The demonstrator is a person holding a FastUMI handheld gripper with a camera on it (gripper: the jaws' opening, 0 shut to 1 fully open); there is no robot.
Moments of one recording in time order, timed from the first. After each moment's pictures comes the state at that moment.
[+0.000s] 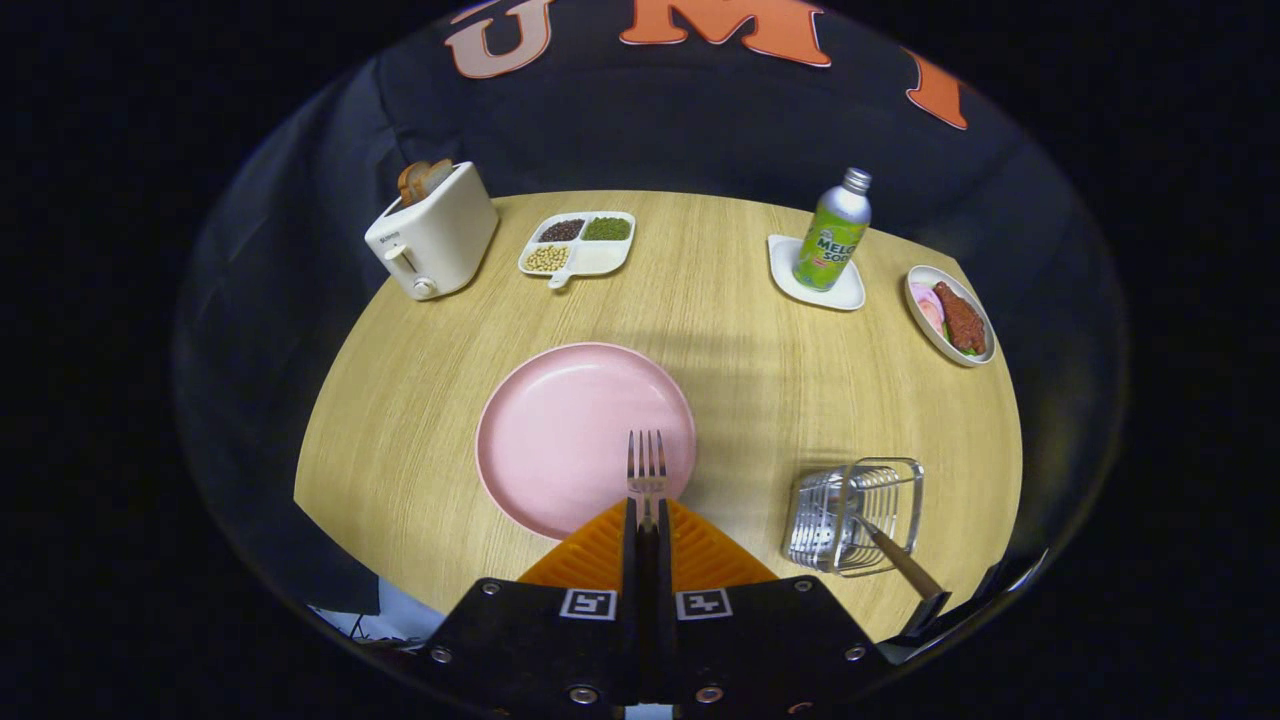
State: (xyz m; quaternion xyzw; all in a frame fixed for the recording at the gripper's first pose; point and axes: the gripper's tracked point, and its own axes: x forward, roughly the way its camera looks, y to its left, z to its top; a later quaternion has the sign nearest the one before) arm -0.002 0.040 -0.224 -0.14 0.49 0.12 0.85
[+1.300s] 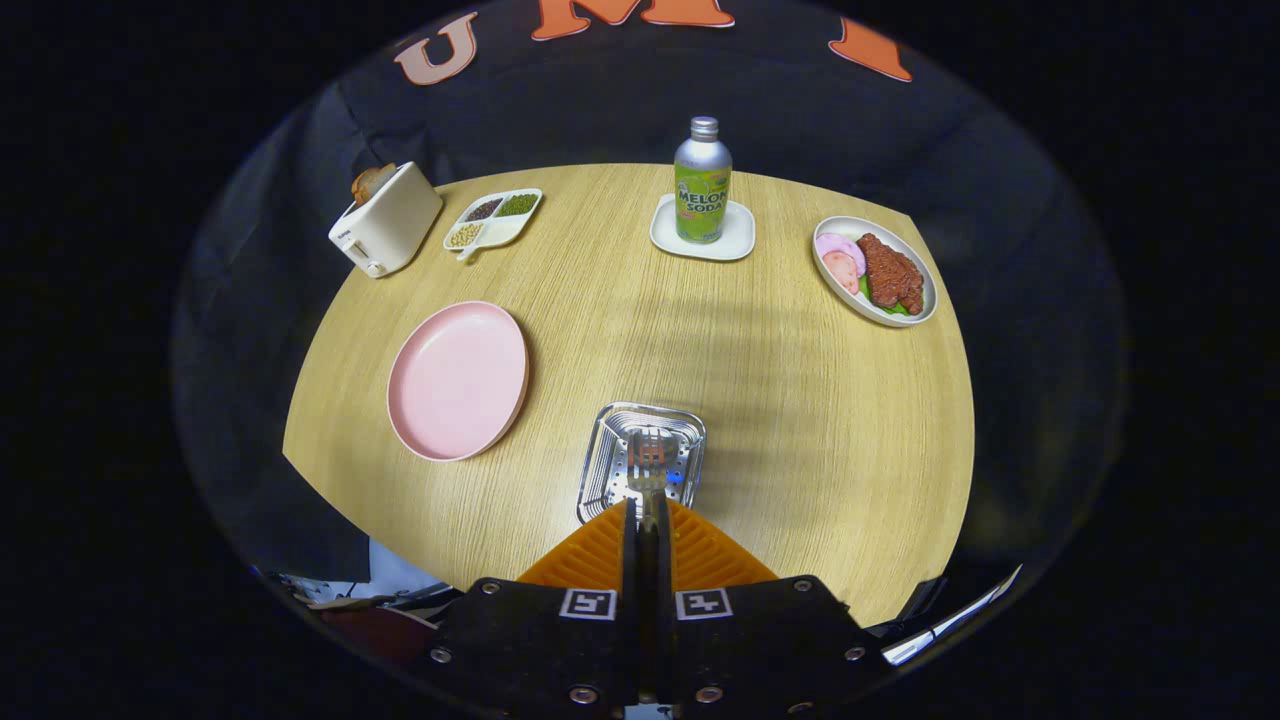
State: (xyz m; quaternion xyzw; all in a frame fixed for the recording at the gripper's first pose) arm 0.007 -0.106 -0.210 -0.14 0.54 0.13 0.82
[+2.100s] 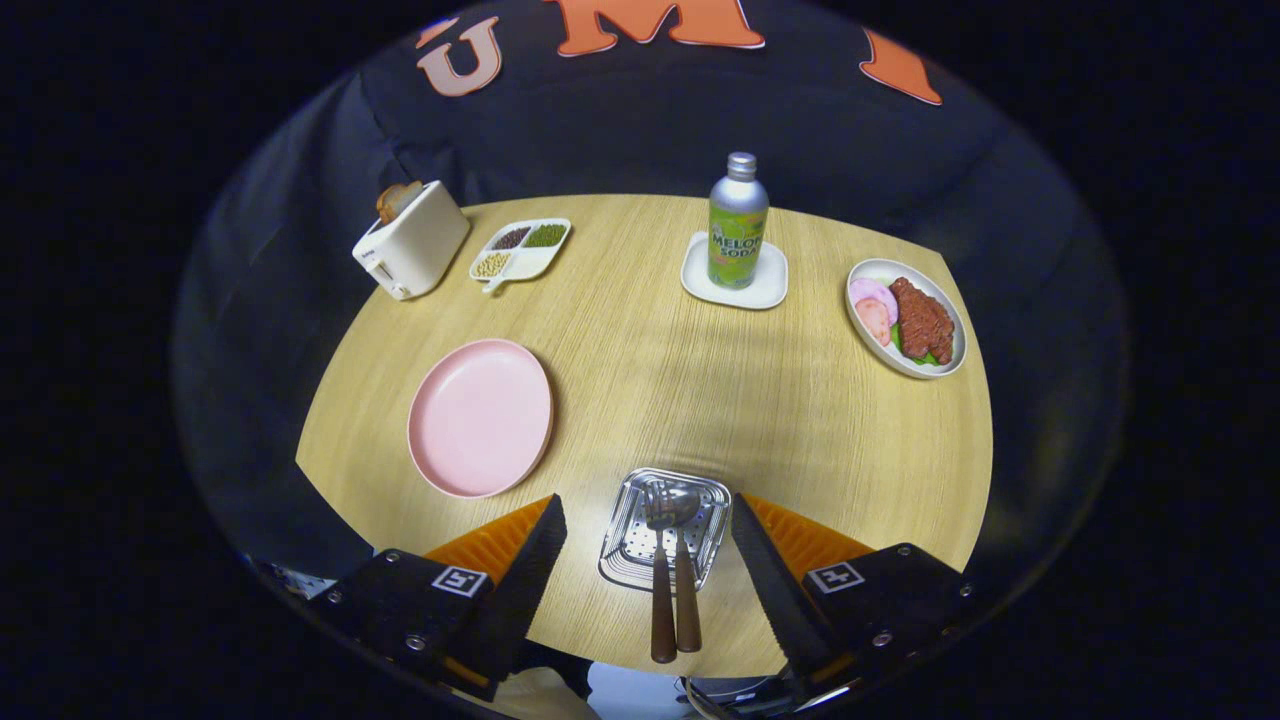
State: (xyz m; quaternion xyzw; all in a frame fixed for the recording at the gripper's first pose) arm 0.045 -0.077 -0.172 -0.12 0.48 0.17 0.85
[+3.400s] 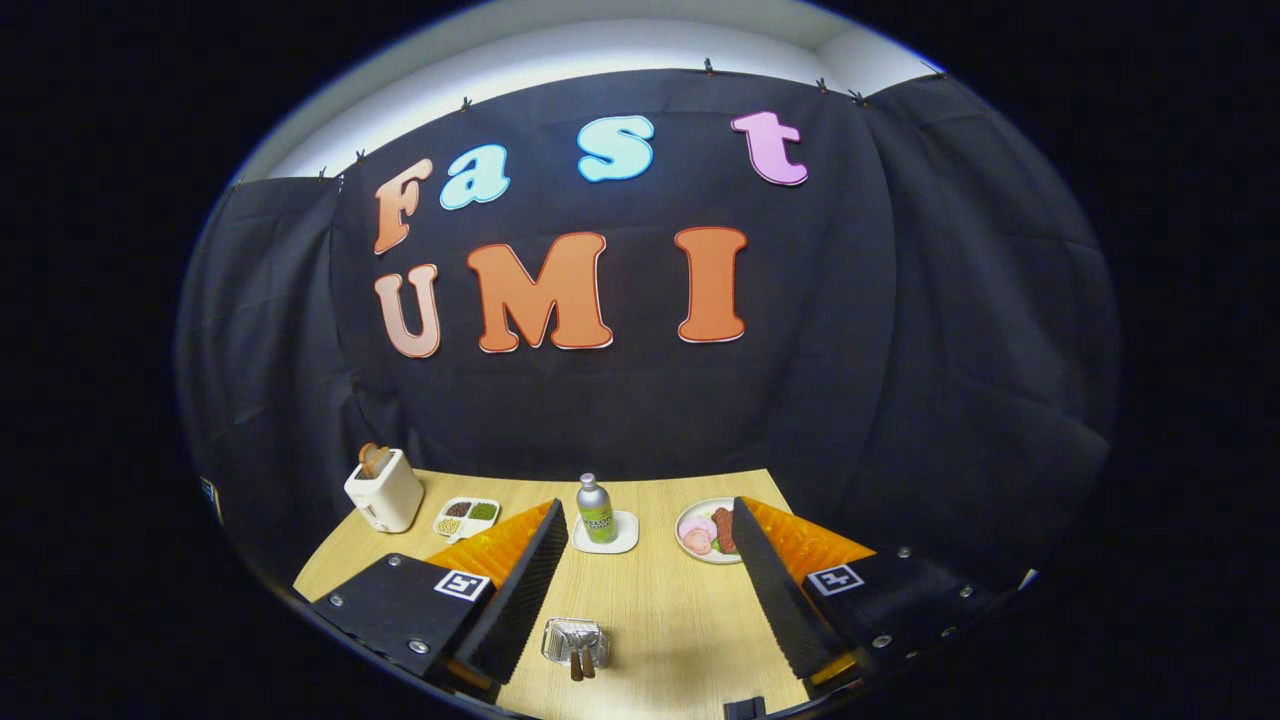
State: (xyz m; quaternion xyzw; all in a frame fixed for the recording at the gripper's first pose) arm 0.035 -0.188 0.086 -0.04 0.12 0.06 0.99
